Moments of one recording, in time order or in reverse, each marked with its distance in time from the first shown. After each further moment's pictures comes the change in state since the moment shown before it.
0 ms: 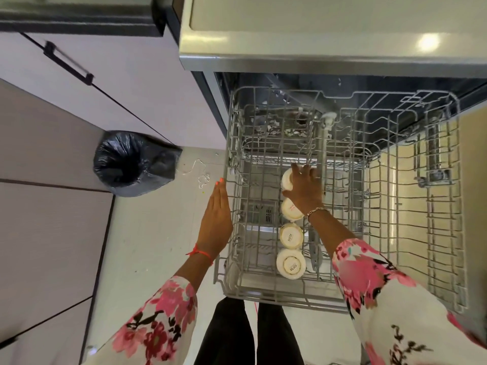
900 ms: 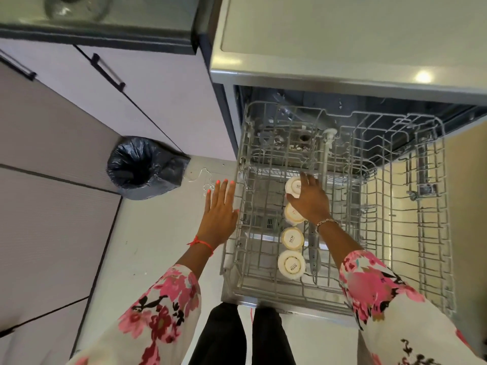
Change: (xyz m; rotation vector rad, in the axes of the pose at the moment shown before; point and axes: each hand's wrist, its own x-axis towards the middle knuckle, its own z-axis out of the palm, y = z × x) left_hand -0.007 -0.010 -0.026 0.190 -0.121 0.024; right_hand -0.035 0.004 -0.012 0.130 0.118 -0.066
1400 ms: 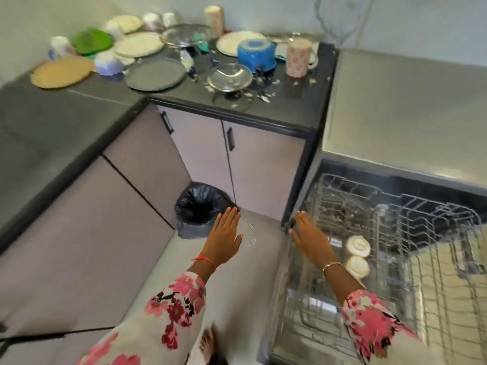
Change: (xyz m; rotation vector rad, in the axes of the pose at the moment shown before) left_hand -0.106 -0.167 -0.127 0.059 0.145 -0.041; right_hand -0.097 -0.217 -0.005 -0.116 0.078 -0.471
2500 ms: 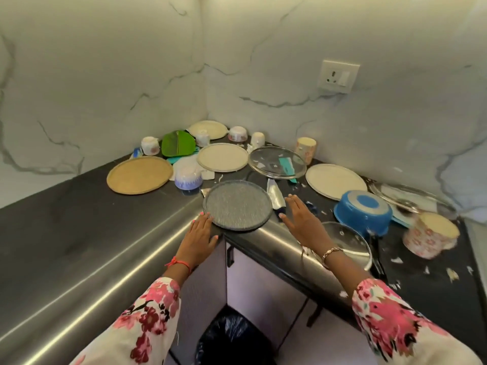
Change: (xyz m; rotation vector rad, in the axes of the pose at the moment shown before) left_hand 0.278 -0.384 -0.241 -0.119 0.368 -0.301; right_hand 0.496 -0.284 -0.158 0.017 0.212 -0.392
